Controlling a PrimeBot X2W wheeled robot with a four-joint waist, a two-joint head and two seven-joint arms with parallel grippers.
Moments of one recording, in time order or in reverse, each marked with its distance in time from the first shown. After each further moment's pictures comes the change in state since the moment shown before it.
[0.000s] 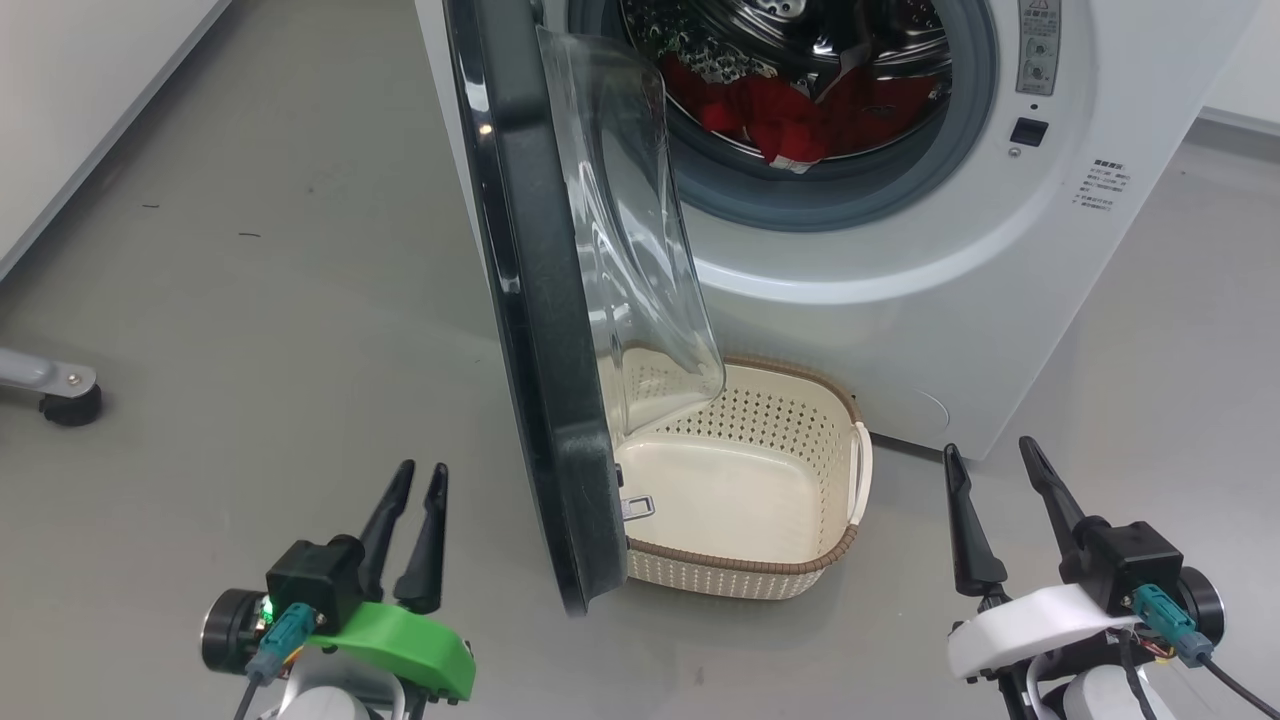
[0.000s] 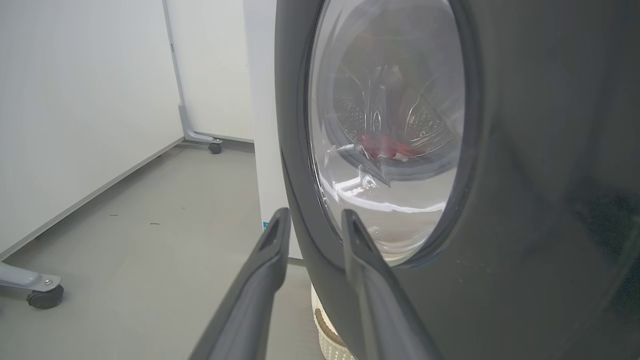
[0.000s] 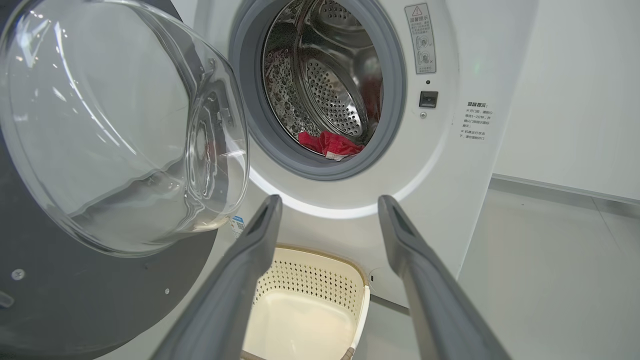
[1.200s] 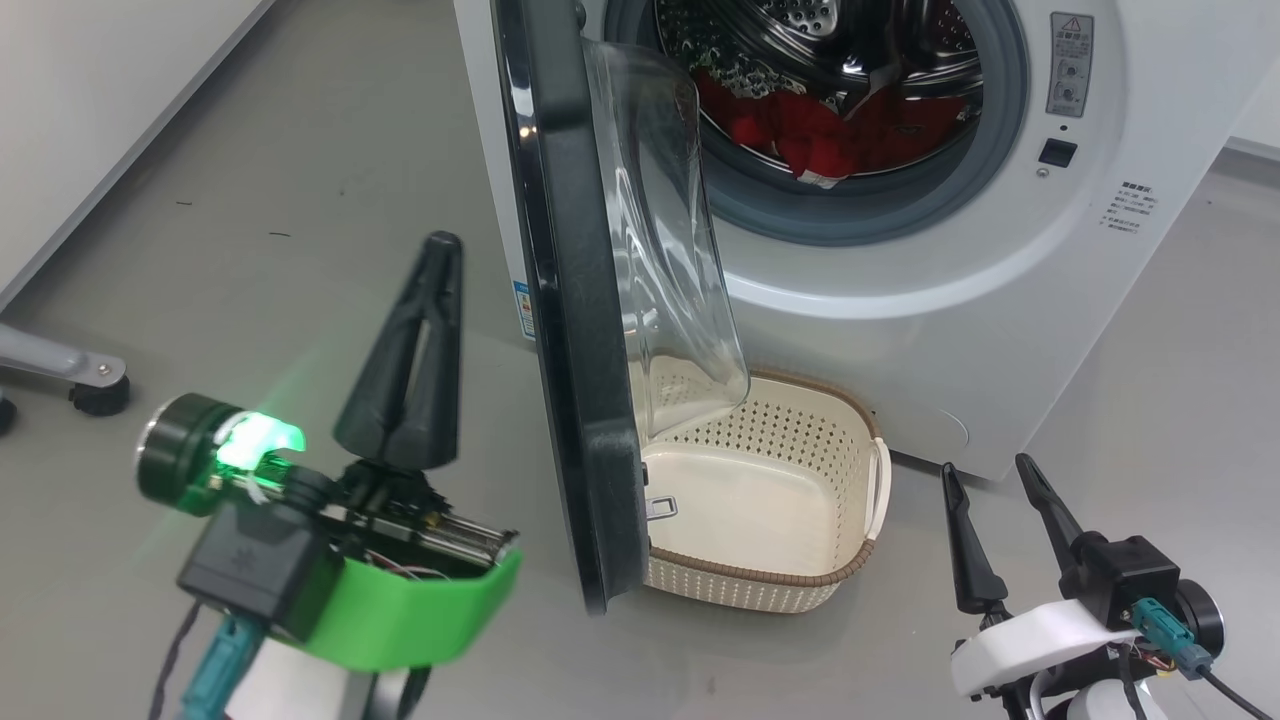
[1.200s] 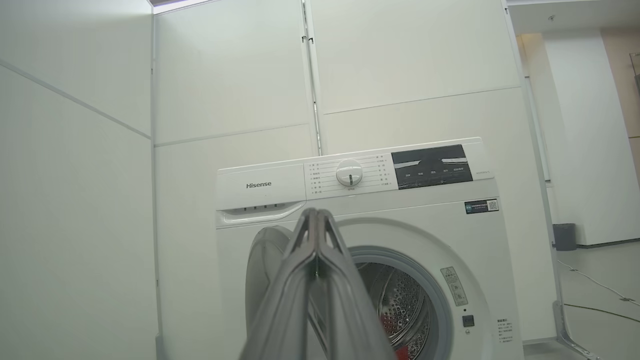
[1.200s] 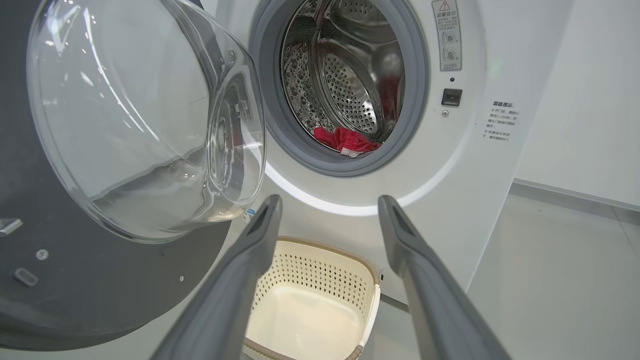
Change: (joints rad) left arm -0.095 0.022 -0.022 -0.580 0.131 -0.007 -0.005; right arm 0.020 0.033 -0.058 0.020 -0.061 0.070 0.000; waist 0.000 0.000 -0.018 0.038
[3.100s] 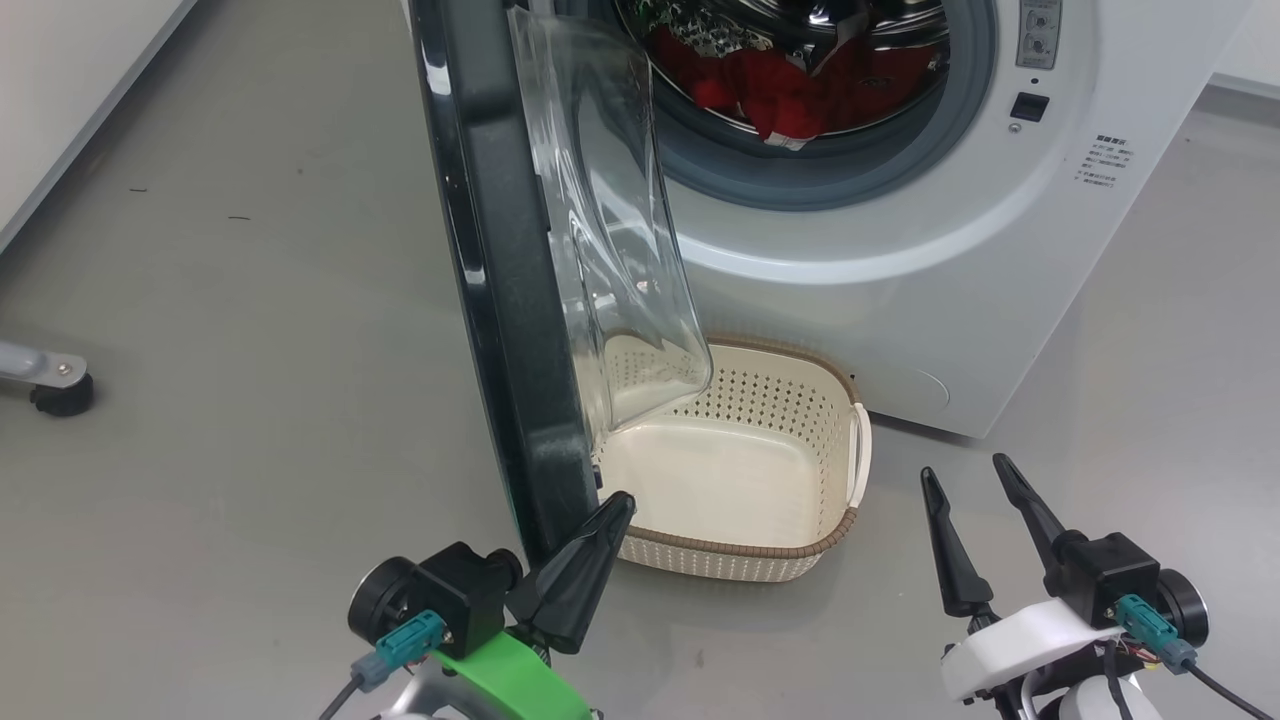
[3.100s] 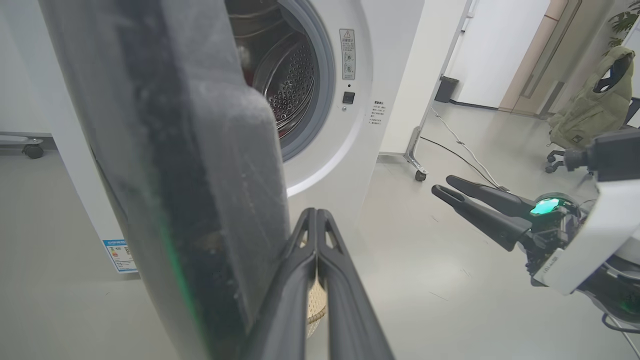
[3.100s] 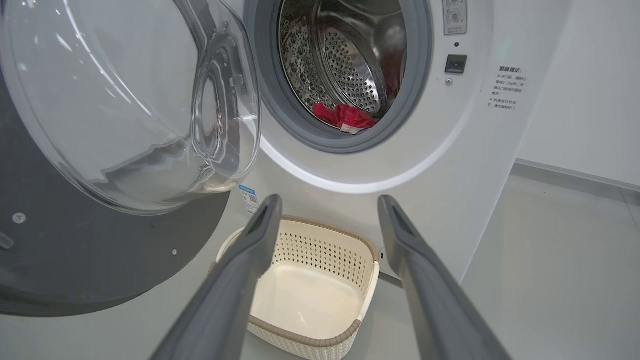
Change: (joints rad) left arm 0.142 0.005 -0.202 0.243 -0.202 -0.095 0.234; right arm -0.012 0.015 -0.008 0.024 -0.051 0.062 0.000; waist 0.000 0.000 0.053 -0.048
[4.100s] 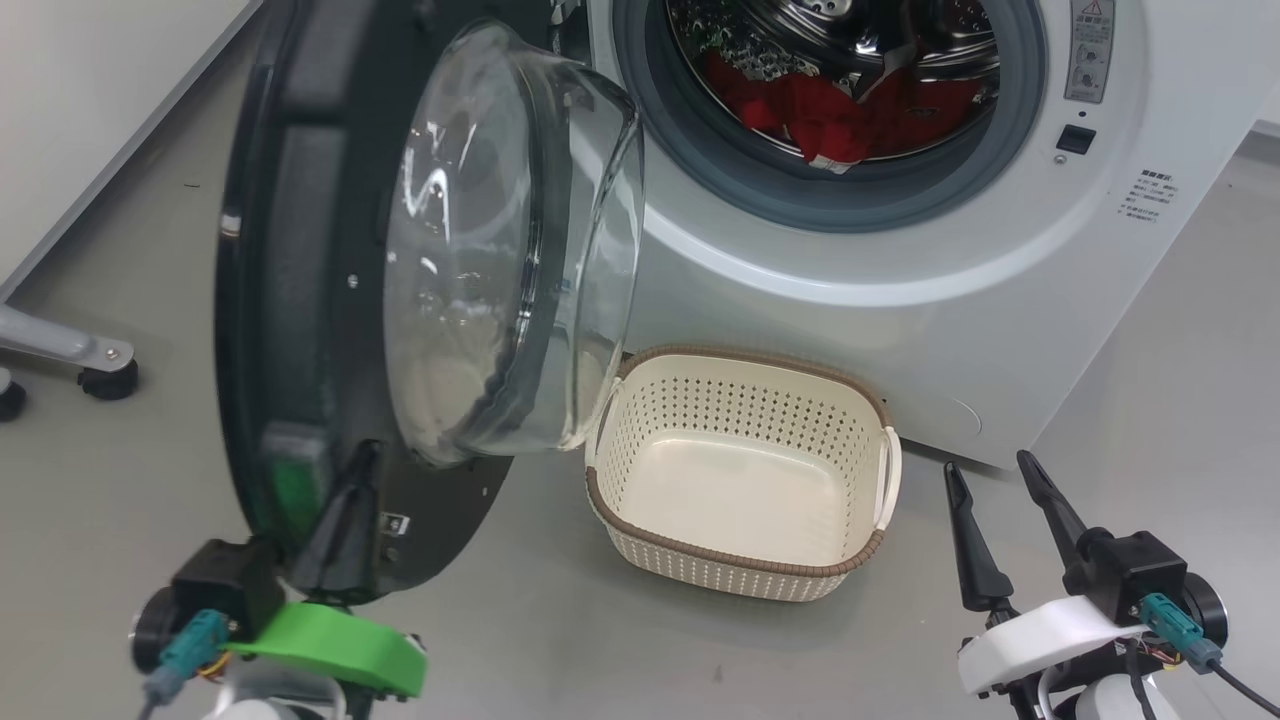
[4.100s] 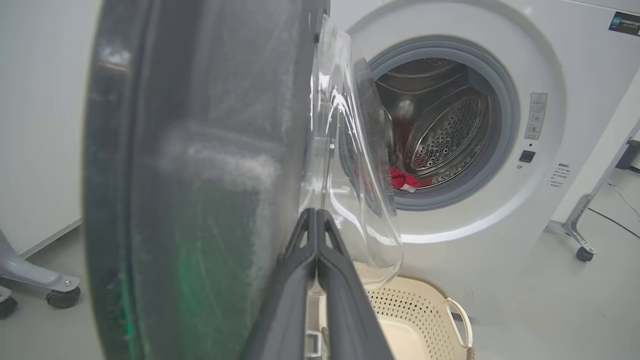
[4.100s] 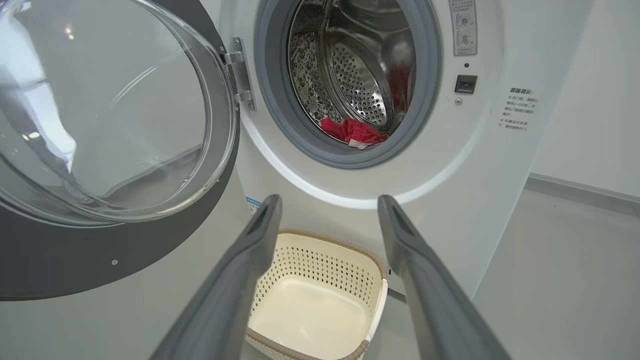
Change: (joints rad) left arm 0.041 0.044 0.261 0.062 -0.011 0.139 -0.122; right arm 0.004 0.004 -0.043 -0.005 0.014 0.007 0.000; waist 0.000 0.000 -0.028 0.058
